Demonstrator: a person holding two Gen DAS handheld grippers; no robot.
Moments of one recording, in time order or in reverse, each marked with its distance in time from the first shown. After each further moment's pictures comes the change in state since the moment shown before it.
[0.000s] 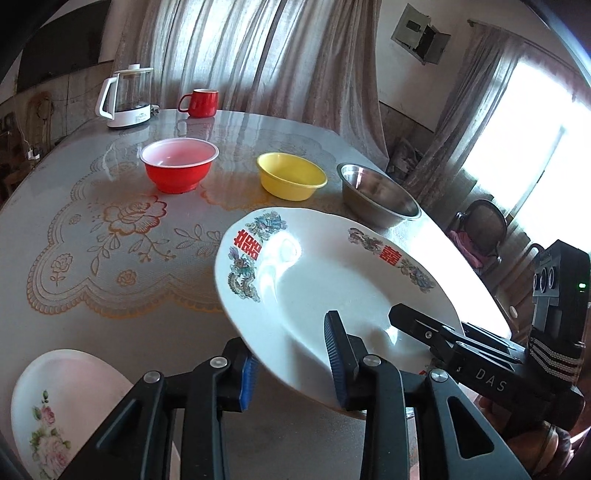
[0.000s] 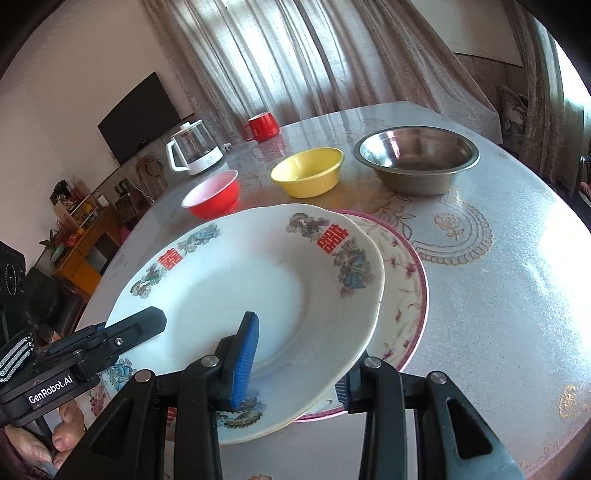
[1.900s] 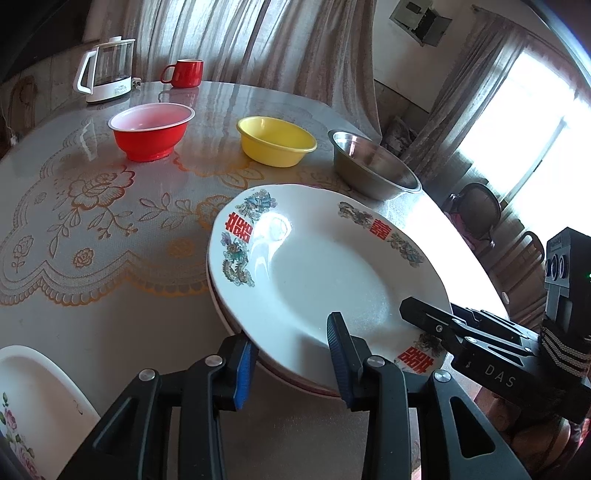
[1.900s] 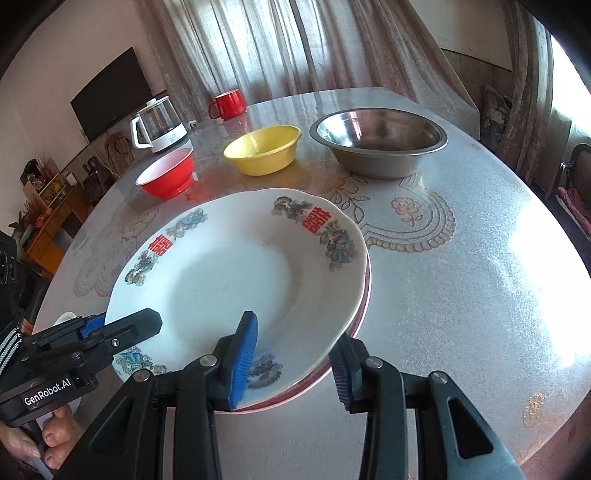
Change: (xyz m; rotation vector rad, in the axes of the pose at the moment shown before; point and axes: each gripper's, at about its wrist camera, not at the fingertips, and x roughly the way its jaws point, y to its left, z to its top) left arm 0.035 -0.006 -0.007 -0.001 0.098 -0.042; right arm 0.008 -0.024 0.000 -0.031 0.086 -0.130
